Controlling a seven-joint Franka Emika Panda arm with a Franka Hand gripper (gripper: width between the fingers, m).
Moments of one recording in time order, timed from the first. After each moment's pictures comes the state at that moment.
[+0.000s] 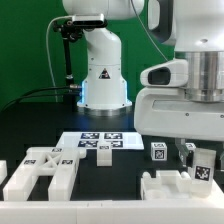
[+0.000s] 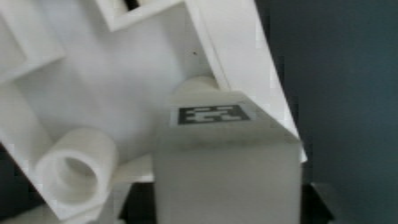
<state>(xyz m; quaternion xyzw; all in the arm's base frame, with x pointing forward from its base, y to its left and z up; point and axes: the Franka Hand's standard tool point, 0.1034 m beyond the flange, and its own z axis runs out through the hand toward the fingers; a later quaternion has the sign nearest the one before) 0.654 0.119 0.075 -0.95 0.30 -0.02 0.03</state>
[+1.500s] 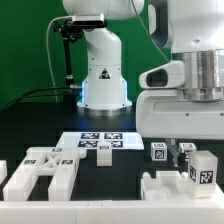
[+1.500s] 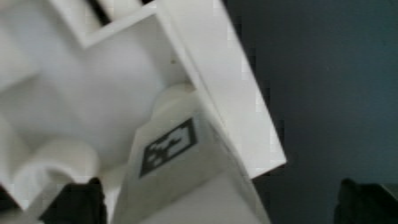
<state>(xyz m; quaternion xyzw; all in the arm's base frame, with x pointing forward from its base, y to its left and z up) 0.653 0.127 0.077 -0.99 0.13 -0.04 0.04</state>
